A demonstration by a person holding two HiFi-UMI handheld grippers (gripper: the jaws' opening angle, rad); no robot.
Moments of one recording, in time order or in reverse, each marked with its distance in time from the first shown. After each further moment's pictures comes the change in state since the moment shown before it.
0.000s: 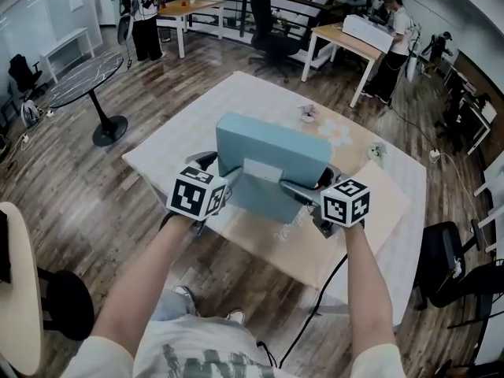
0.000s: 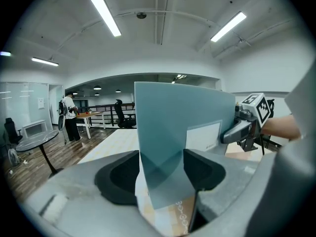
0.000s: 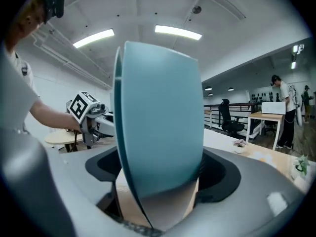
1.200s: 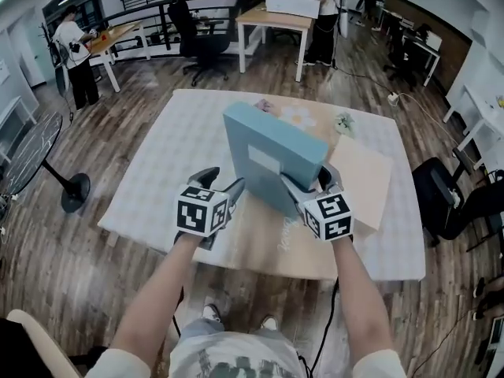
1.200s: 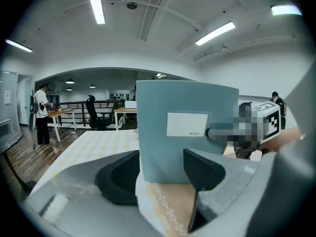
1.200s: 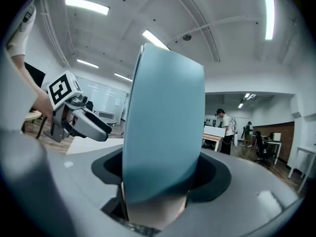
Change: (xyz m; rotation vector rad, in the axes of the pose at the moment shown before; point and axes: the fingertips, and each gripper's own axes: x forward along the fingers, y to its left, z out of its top) left arm 0.090 -0.022 0.016 0.064 0.014 -0.295; right arm -0.032 -0.063 -0.001 -0.110 -0.114 -0.659
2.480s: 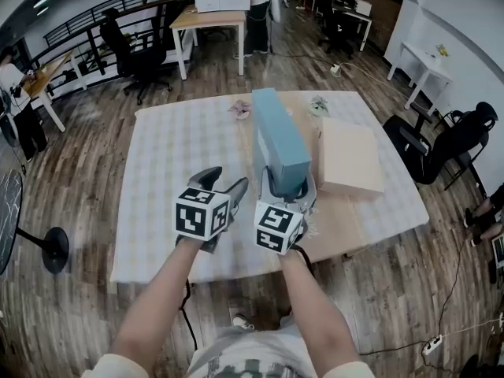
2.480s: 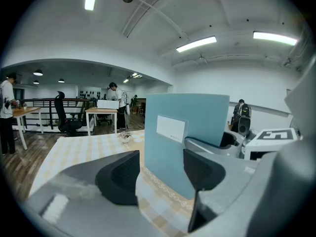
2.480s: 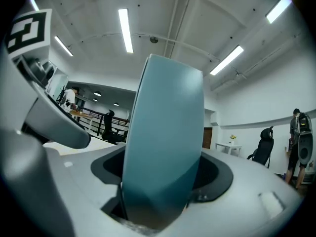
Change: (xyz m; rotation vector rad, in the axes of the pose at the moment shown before) left arm -0.007 0.046 0.018 0.091 -0.007 -0.356; right arm 0.029 0.066 0.020 0.054 0.030 -0.899
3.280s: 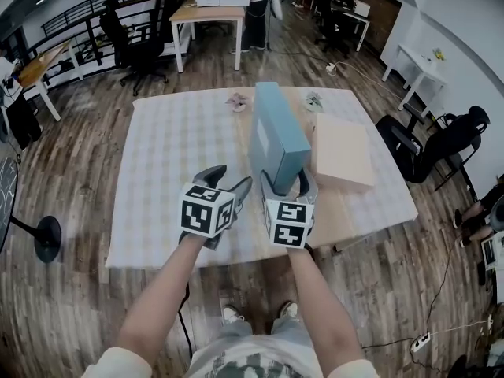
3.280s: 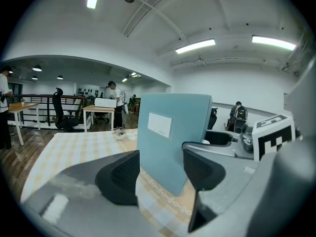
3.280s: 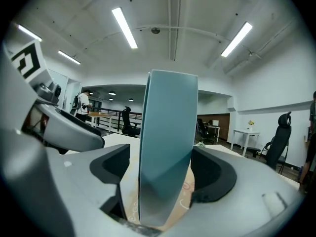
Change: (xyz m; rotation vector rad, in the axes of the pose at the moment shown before) left arm -0.012 -0.032 -0.010 -0.019 -0.007 -0.037; right arm -0.030 -0.001 -0.012 0.062 0.143 0.211
